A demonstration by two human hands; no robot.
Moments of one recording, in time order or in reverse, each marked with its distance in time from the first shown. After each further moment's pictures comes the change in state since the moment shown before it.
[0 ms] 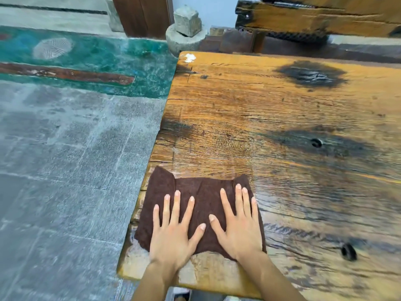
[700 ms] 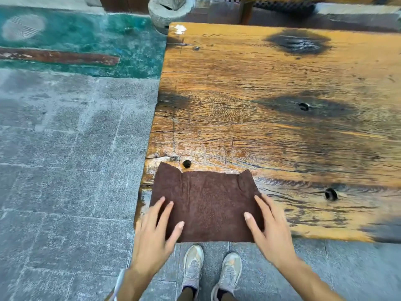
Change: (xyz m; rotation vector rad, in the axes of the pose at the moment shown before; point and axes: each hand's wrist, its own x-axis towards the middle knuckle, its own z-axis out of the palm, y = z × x) left_hand -0.120 -0.061 -0.008 -0.316 0.132 0.032; right_hand -0.143 0.030 -0.027 0.430 0.046 0.234
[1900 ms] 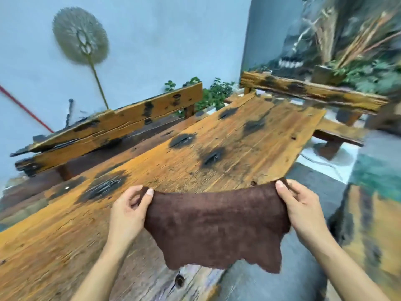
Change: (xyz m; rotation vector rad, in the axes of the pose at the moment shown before) left_hand 0.225 0.546 -0.181 -0.942 -0.321 0.431; right_hand -0.130 0.073 -0.514 0.826 1.103 0.381
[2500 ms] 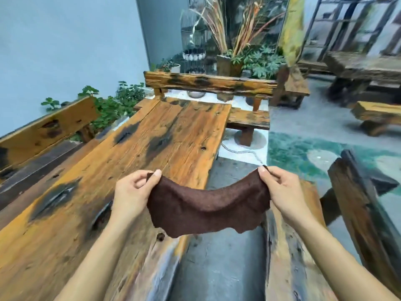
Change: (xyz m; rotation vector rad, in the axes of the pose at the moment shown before) left_hand 0.183 0.137 0.527 -0.106 -0.460 0.096; right_hand 0.324 0.061 -0.320 -0.098 0.327 0.005
